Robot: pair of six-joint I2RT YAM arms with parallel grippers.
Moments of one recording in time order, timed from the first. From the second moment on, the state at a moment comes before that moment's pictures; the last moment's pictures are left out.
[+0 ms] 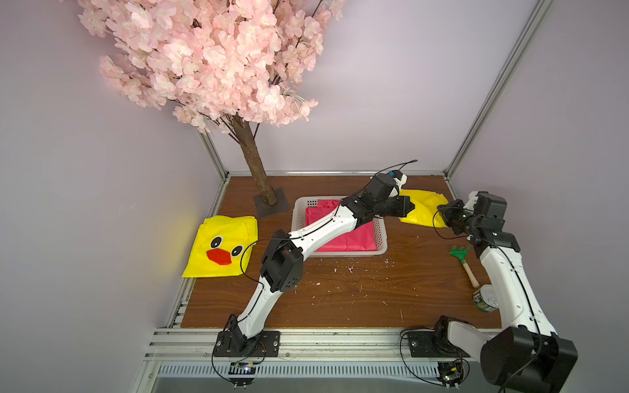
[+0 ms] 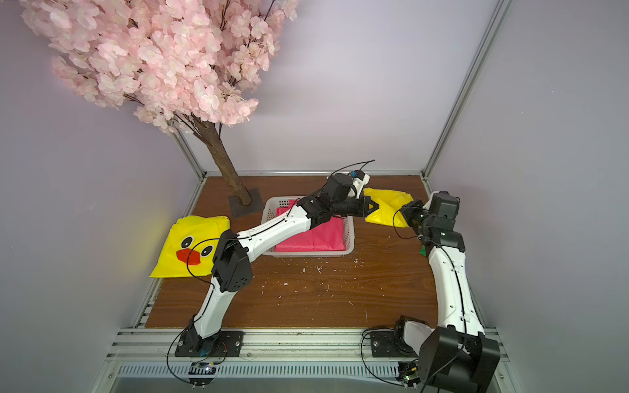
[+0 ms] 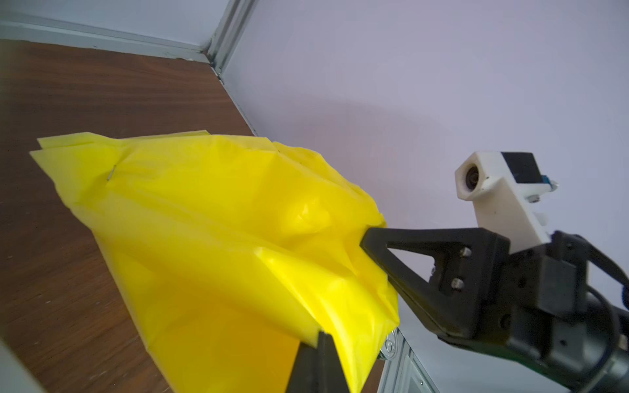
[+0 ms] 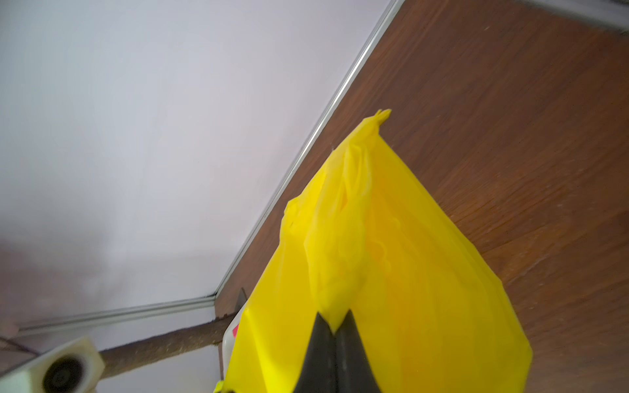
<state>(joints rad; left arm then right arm) -0.87 2.16 2.04 -0.26 0.35 -0.65 -0.14 1.13 1.00 -0.41 -0.31 0.87</state>
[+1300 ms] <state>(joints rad) -0.50 1.33 0.84 0.02 0.30 -0.68 0.60 1.45 0.90 -0.11 0.00 1.04</state>
